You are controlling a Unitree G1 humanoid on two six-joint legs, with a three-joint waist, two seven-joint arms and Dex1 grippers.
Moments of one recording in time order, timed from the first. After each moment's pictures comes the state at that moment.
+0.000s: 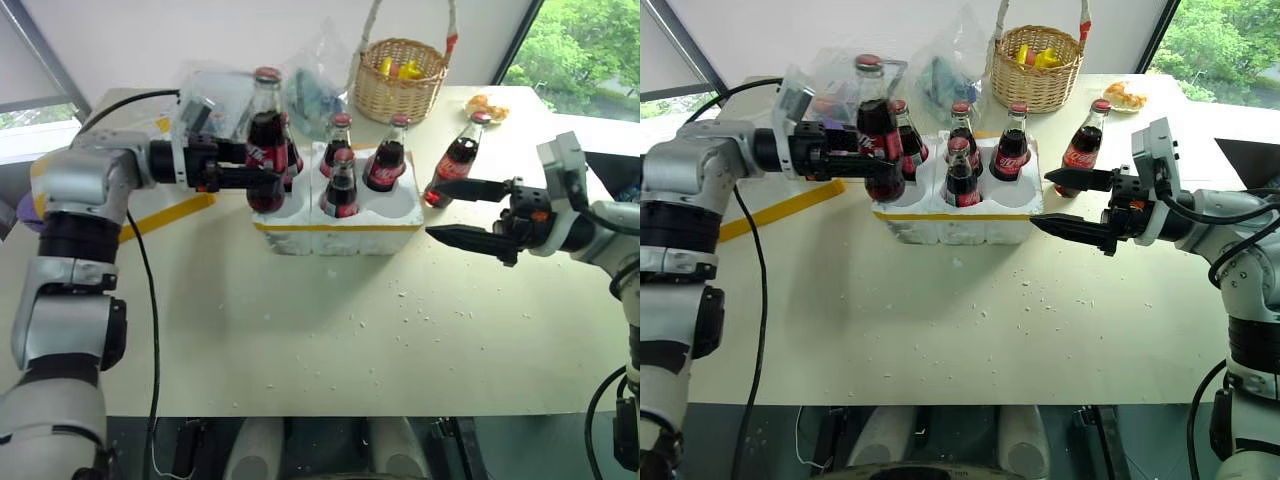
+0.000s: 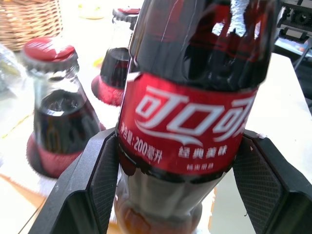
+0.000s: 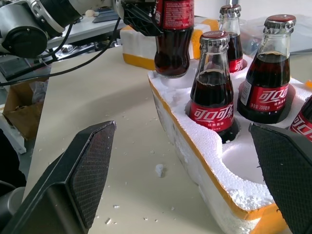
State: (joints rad) left arm -1.09 0.68 -0.10 0.54 -0.42 0.59 -1.35; right arm -0.48 -0.88 -0.23 -0.15 0.78 0.68 1.15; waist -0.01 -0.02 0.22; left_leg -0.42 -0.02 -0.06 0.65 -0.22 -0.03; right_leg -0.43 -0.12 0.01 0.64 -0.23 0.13
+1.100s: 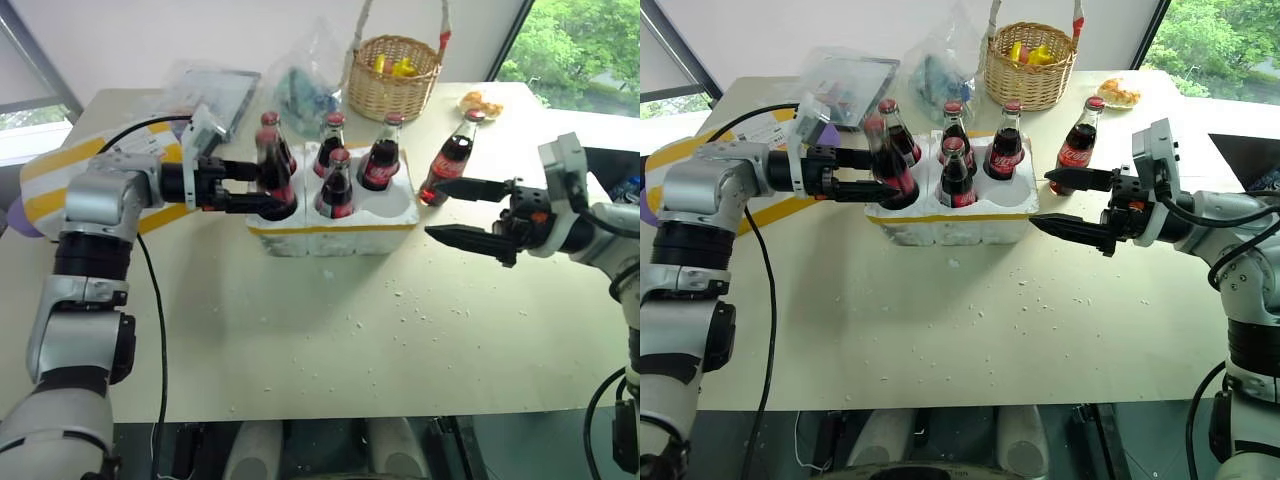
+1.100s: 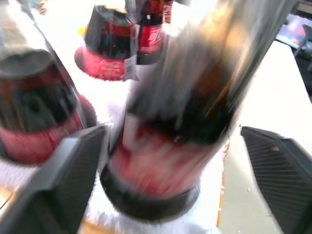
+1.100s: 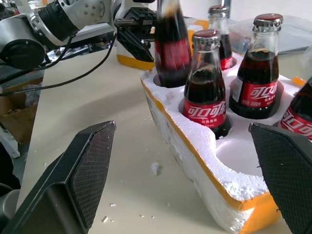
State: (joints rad) left arm -0.95 0.67 -0.04 0.41 -0.37 0.64 -1.33; right arm -0.48 -0.87 -0.23 -0.17 0.78 0.68 1.13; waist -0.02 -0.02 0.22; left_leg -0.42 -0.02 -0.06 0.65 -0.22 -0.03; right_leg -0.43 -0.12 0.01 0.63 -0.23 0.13
